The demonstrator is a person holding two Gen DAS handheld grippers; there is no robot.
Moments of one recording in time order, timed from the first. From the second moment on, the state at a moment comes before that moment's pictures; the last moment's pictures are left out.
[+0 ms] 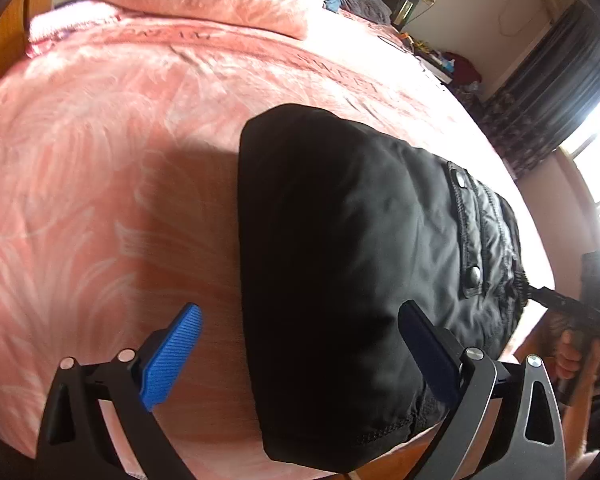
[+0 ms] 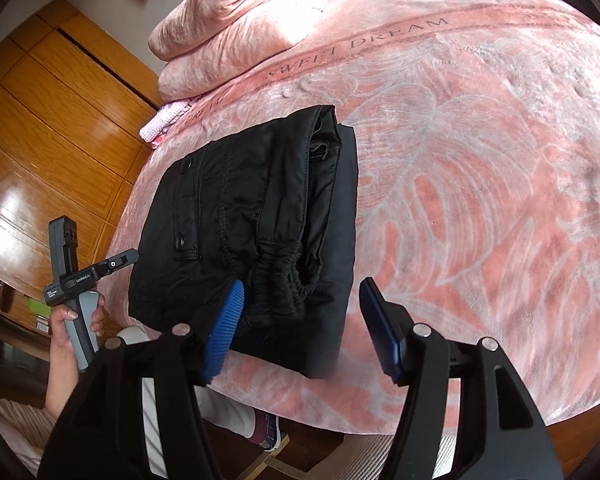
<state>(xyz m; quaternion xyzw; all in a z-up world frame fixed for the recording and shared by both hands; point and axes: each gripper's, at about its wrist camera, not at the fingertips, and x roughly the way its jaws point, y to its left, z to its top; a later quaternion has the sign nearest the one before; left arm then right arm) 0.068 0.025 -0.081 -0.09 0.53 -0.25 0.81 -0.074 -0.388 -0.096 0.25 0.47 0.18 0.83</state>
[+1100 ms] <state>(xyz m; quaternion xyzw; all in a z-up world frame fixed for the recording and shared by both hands) 0.134 0.011 -0.148 -0.25 0.59 -0.46 0.62 -0.016 -0.383 -0.176 0.42 0.49 0.31 0.70</state>
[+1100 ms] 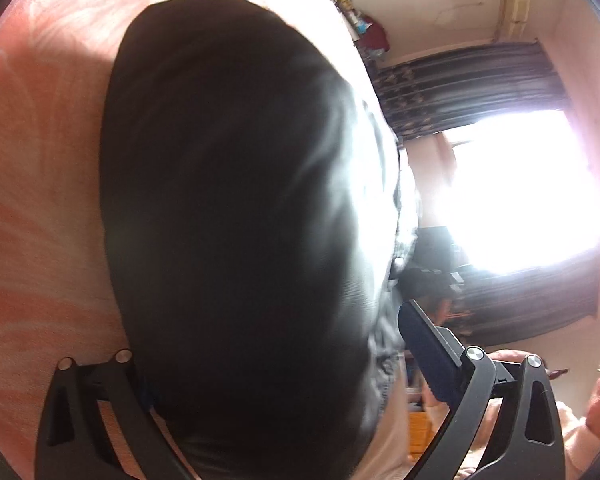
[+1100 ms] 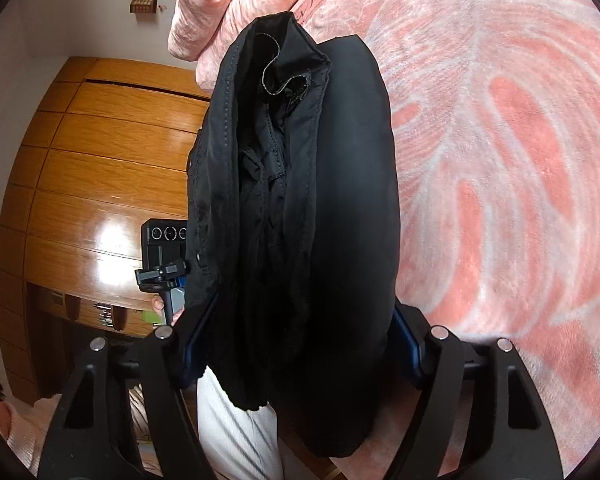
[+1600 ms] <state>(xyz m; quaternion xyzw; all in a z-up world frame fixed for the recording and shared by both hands) 0.138 -0.011 -0.154 -0.22 0.63 -0.42 0.61 -0.027 -0.392 -0.176 0.42 0.47 0.30 0.71</state>
